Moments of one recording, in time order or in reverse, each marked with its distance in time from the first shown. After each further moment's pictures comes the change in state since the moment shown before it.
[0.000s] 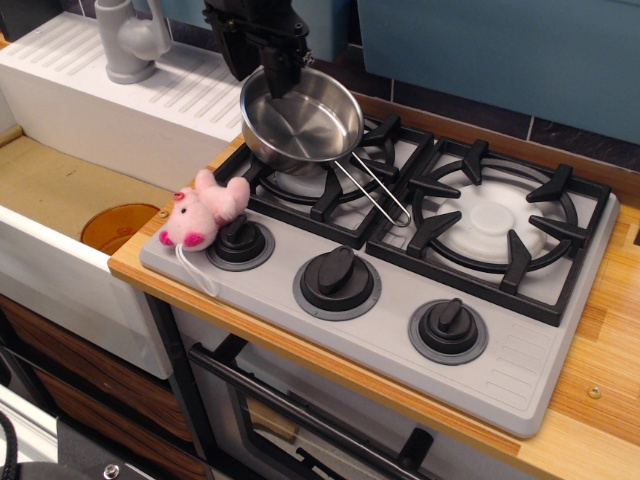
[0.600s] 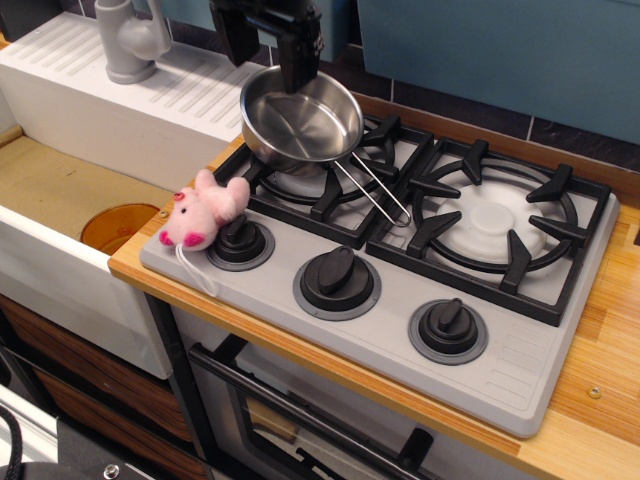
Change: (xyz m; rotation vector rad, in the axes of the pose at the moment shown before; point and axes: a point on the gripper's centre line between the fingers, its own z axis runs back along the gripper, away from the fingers) arm -0.002 -0.009 0.022 0.002 0.053 -0.007
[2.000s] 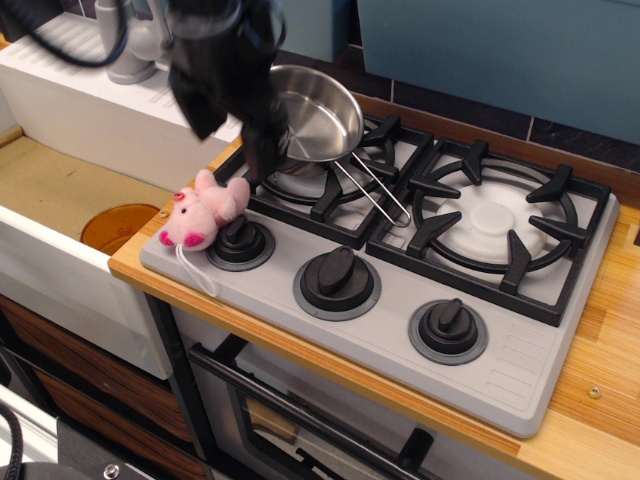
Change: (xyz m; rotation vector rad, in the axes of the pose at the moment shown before) arm -0.083 -0.027 -0.011 0.060 -0.057 -0.004
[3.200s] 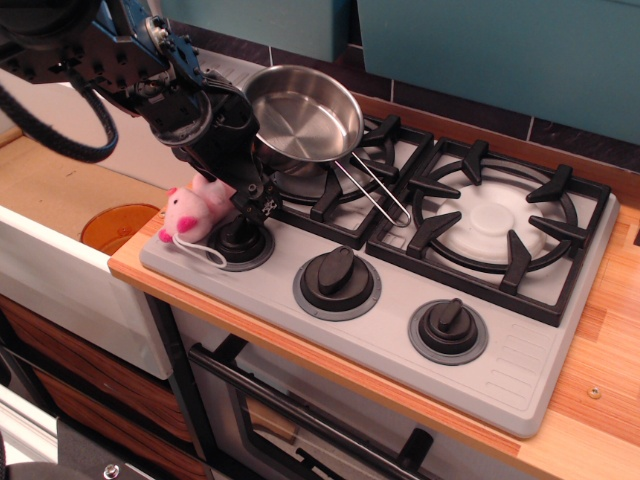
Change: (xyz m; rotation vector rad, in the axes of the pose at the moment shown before) arm -0.007 0.024 -0.054 0.036 -0.215 -0.083
